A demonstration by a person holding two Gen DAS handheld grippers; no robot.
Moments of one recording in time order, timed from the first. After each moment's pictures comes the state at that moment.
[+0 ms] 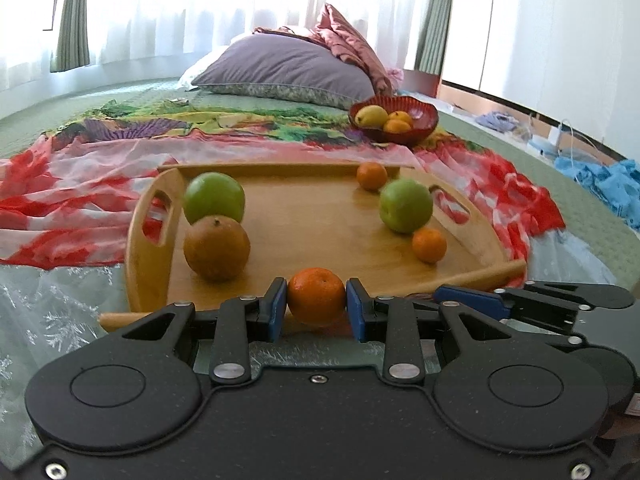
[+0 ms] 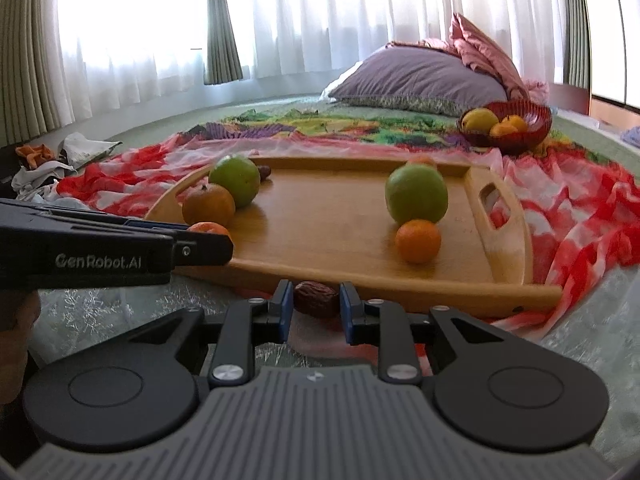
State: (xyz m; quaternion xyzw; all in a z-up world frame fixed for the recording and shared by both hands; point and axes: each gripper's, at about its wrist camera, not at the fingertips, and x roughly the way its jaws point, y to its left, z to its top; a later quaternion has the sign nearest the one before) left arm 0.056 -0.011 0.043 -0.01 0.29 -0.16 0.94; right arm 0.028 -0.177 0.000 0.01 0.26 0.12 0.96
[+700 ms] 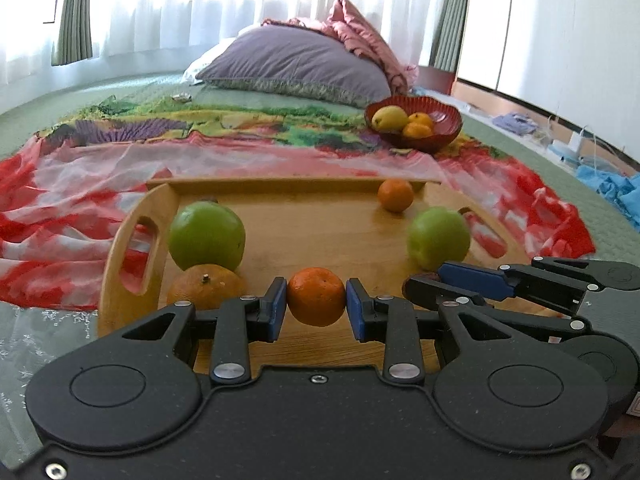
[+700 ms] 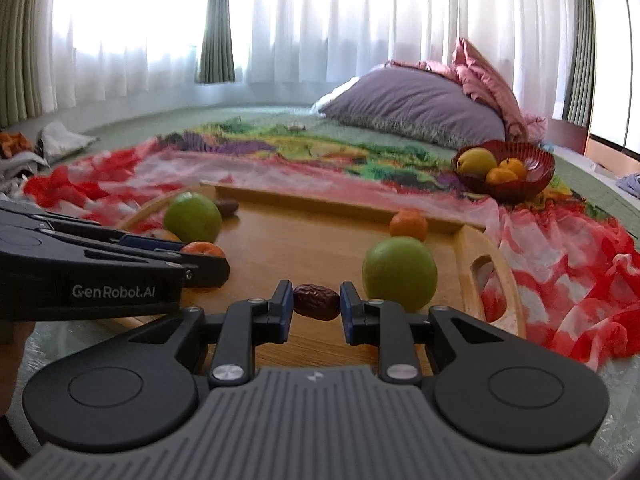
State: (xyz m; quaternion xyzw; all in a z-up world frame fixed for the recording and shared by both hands) left arm 0.125 -0.027 0.039 -0.01 0.30 -0.15 0.94; right arm 0.094 -0.172 0.016 -0.04 0.25 0.10 0.96
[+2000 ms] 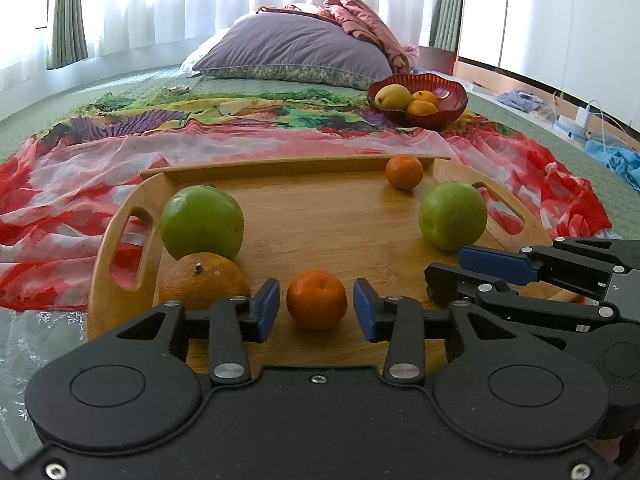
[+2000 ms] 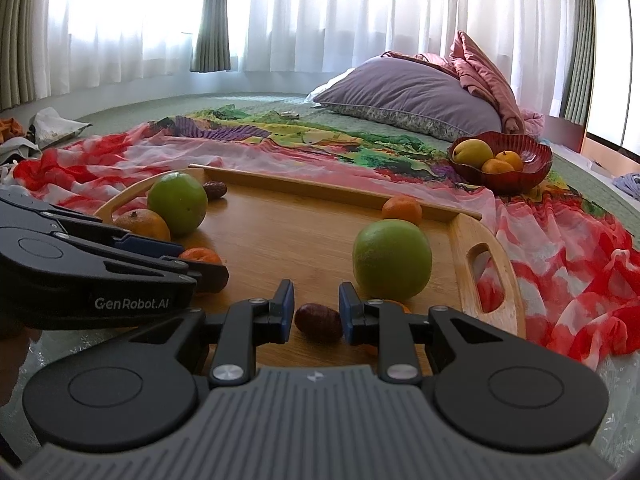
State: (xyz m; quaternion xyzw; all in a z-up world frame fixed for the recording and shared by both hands) left arm 0.138 -0.034 0.023 0.01 0.32 -0.14 0.94; right arm 0.098 -0.174 0.005 -0.05 0.25 0.10 0.96
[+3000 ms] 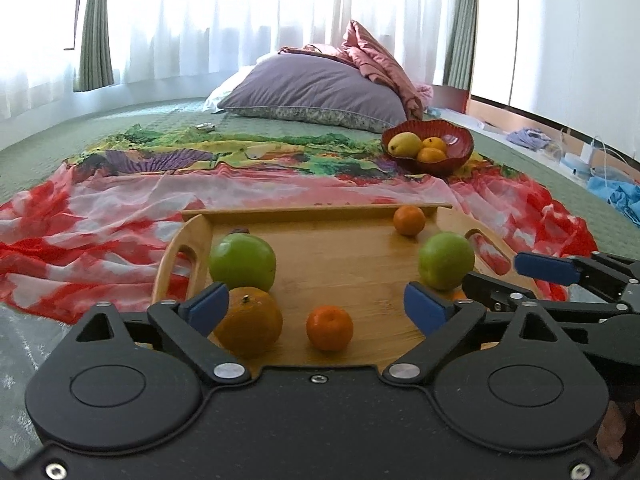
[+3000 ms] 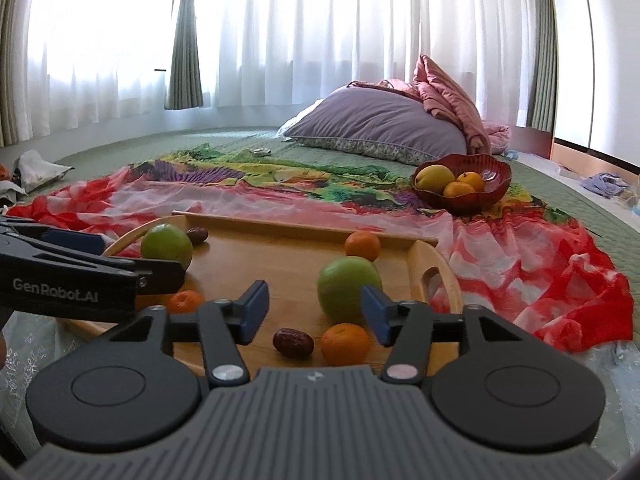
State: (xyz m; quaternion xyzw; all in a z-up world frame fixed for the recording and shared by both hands) left arm 0.095 -0.014 0.068 0.00 0.27 -0.12 0.96; right arm 0.067 -0.192 0.037 -0.02 0.21 0.06 0.98
